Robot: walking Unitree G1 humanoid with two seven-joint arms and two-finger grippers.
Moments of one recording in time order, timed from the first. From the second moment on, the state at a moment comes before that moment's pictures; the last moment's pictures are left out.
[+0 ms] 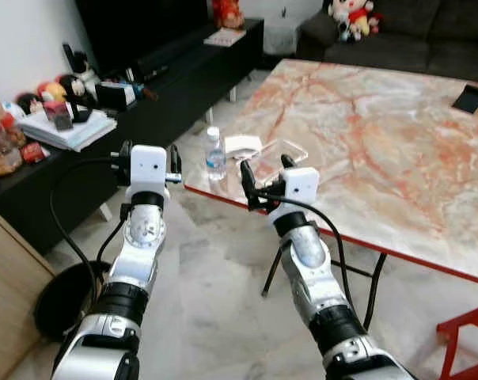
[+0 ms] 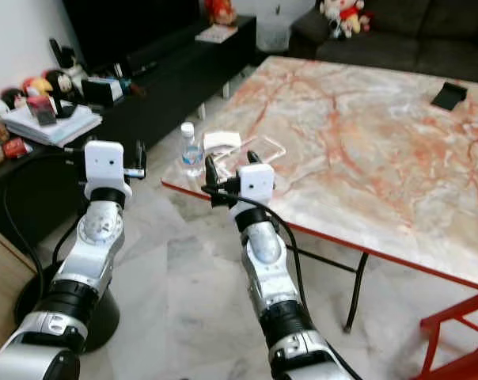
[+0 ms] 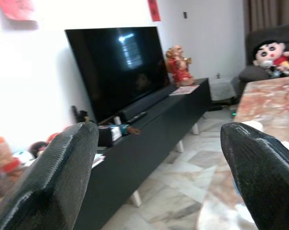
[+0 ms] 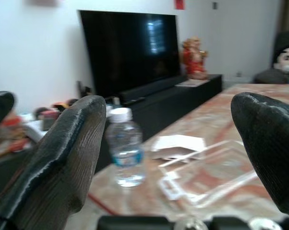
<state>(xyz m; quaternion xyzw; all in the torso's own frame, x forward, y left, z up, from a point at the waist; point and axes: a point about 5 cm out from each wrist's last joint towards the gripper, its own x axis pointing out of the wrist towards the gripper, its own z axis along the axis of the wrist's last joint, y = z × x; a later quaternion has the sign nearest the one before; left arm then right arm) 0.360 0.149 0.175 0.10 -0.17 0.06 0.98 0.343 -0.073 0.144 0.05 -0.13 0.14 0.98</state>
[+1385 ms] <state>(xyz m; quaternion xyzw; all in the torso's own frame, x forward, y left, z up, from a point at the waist) 0.362 0.146 0.180 0.09 -0.16 0.06 0.98 0.344 -0.080 0.144 0.04 -0.14 0.14 0.98</state>
